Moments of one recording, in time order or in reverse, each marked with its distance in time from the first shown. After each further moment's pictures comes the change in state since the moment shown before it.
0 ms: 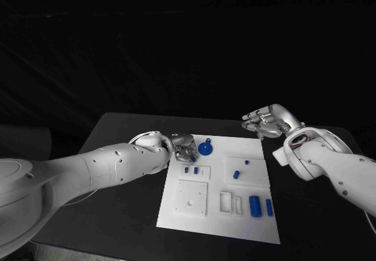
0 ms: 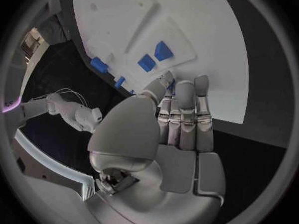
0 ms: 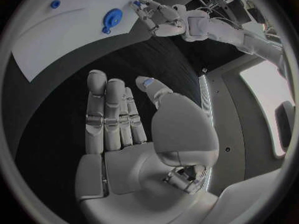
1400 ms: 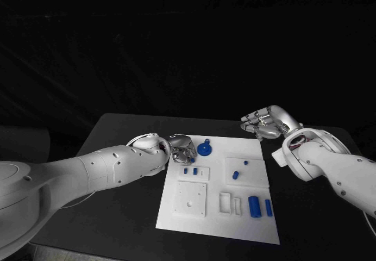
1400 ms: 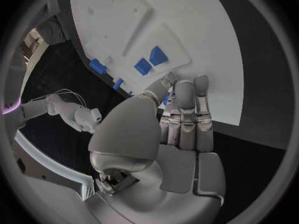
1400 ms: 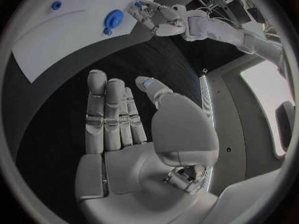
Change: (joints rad) left arm -0.007 -0.009 -0.005 -0.005 0.003 -0.014 0.003; left_hand 0.005 -0.029 0.021 -0.010 0.000 -0.208 0.009 0.007 -0.005 -0.004 0.011 0.000 0.000 0.001 -0.001 -0.012 0.000 0.000 0.000 0.000 0.000 0.000; right arm -0.003 0.001 0.000 -0.004 0.000 0.010 -0.003; right_hand 0.000 0.000 0.006 -0.006 0.000 -0.003 0.003 0.000 0.000 -0.002 -0.002 0.000 -0.001 0.000 0.000 0.000 -0.001 0.000 0.000 0.000 -0.009 0.000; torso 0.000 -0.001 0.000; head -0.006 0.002
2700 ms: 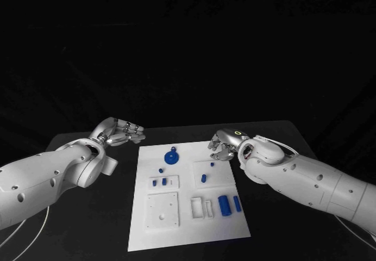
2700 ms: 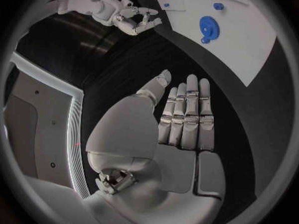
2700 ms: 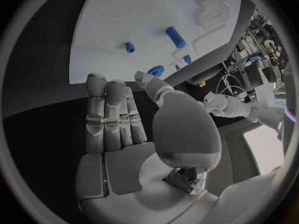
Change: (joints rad) left arm 0.052 -0.235 0.097 0.210 0.839 -0.168 0.179; left_hand -0.048 -0.021 -0.029 0.050 -0.038 0.081 0.034 0.000 0.004 -0.132 0.064 0.000 0.000 -0.113 0.121 -0.947 -0.265 -0.009 -0.215 0.115 -0.349 -0.381; right arm -0.037 0.023 -0.046 -0.061 -0.565 0.179 -0.152; right_hand 0.020 -0.057 0.106 -0.061 -0.240 0.025 -0.006 0.000 0.001 -0.026 0.021 -0.035 -0.003 0.037 0.005 0.013 -0.010 -0.001 0.003 0.003 0.128 0.000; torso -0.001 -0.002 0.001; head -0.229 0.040
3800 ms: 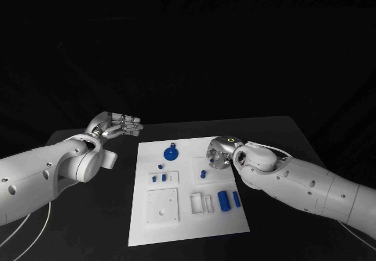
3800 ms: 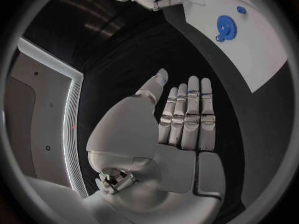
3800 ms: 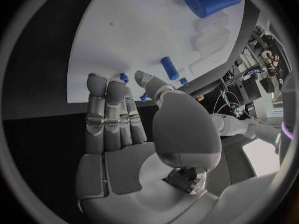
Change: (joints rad) left arm 0.006 -0.018 0.002 0.032 0.154 -0.015 0.024; left_hand 0.012 0.028 -0.082 0.000 0.000 0.000 0.000 0.000 0.000 -0.004 0.004 0.000 0.000 0.037 0.005 -0.117 0.008 0.000 0.074 0.008 0.004 -0.469; right arm -0.022 0.015 -0.049 0.012 -0.103 0.060 -0.041; right_hand 0.006 -0.006 0.029 -0.009 -0.041 -0.002 0.002 0.000 0.000 -0.006 0.000 0.000 0.000 0.002 0.002 0.000 -0.014 0.014 0.000 0.007 -0.037 0.001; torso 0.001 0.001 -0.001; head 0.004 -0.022
